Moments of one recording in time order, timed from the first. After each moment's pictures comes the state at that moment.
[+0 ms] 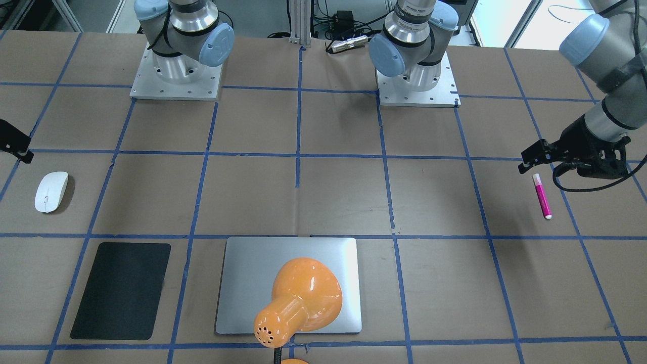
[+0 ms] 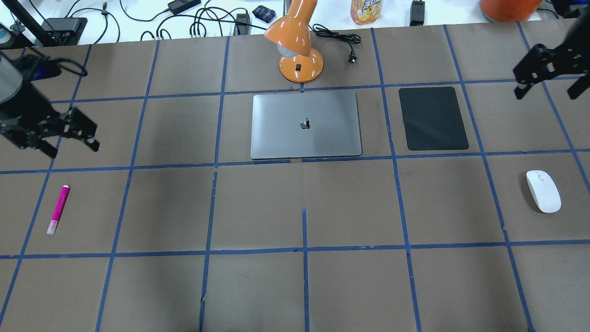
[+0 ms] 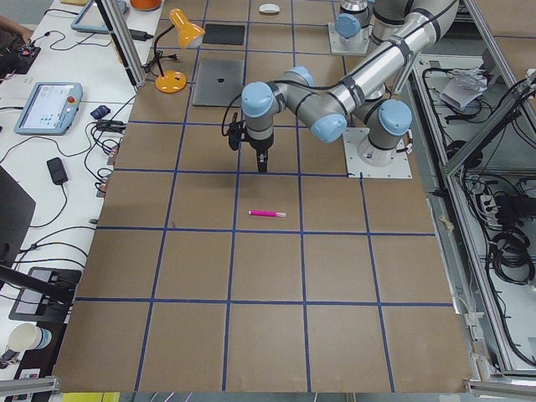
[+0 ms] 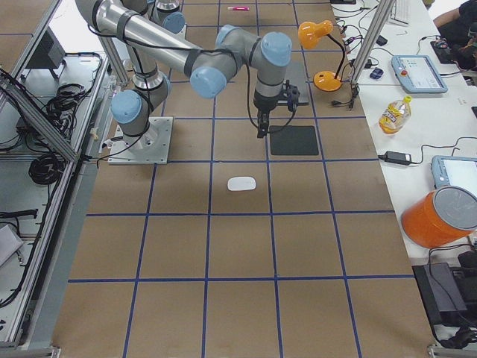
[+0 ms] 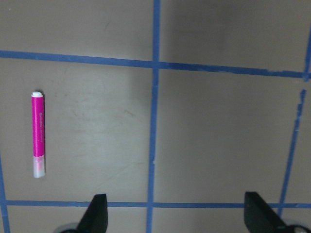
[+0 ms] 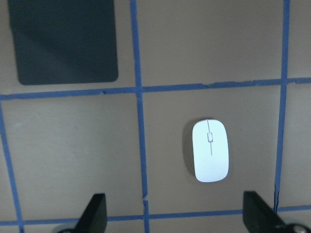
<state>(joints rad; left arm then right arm) -0.87 -1.67 -1.96 -1.15 1.51 0.73 1.01 -1.47 1.73 -1.78 -1.59 -0.52</state>
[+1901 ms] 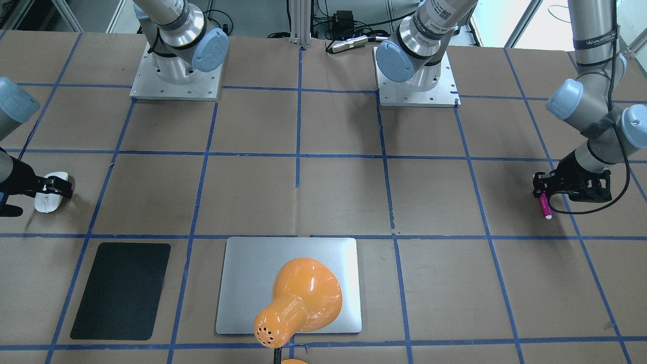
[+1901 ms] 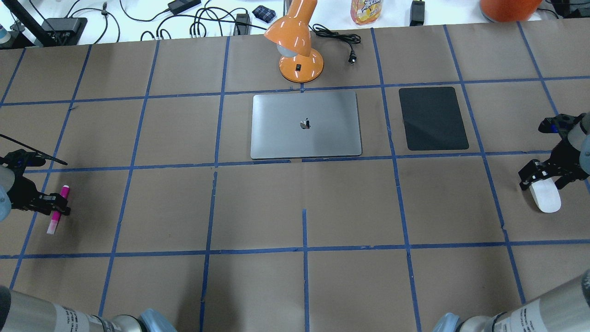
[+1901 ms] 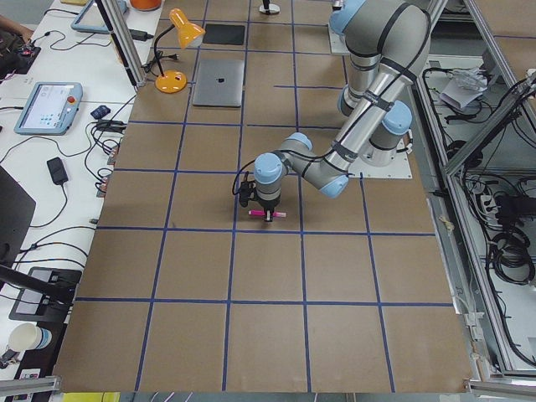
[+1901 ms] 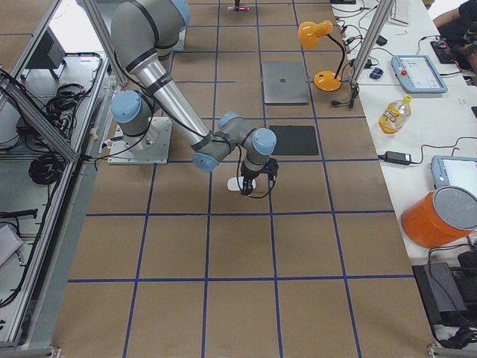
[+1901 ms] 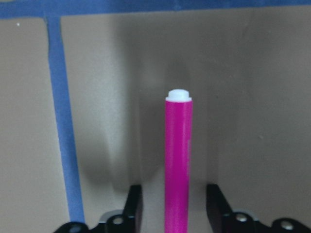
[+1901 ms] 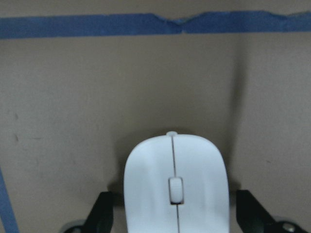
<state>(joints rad) -0.74 -1.92 -2.05 -0.78 1.59 0.87 0.90 -1.18 1.97 -2.21 -1.68 -0.65</state>
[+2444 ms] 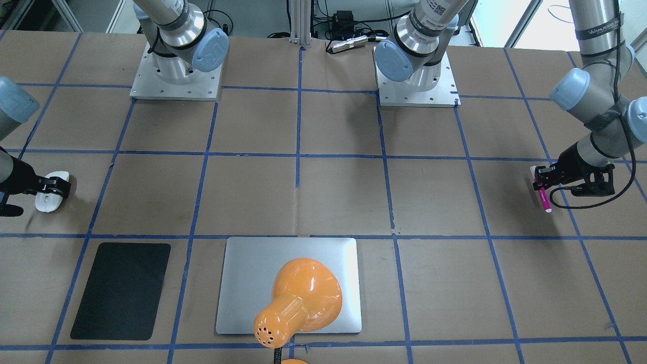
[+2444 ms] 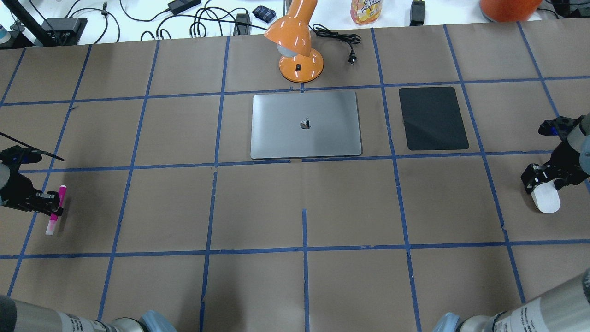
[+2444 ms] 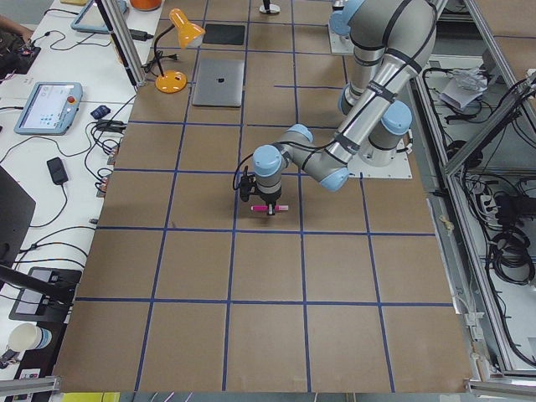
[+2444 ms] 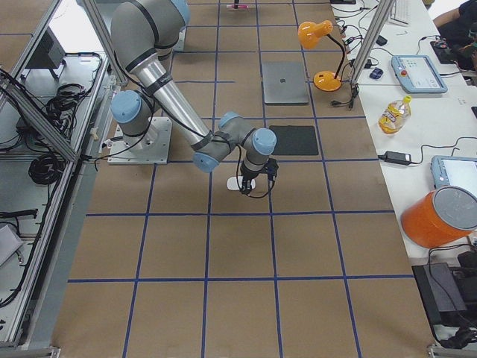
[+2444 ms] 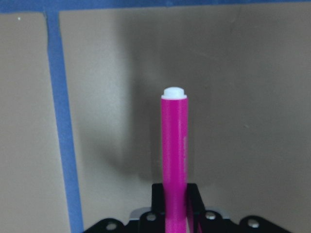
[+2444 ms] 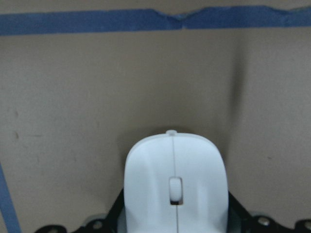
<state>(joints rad) -0.79 -1.84 -2.03 -0.93 1.62 0.74 0.90 -1.19 1.97 -2.19 -1.69 -0.64</state>
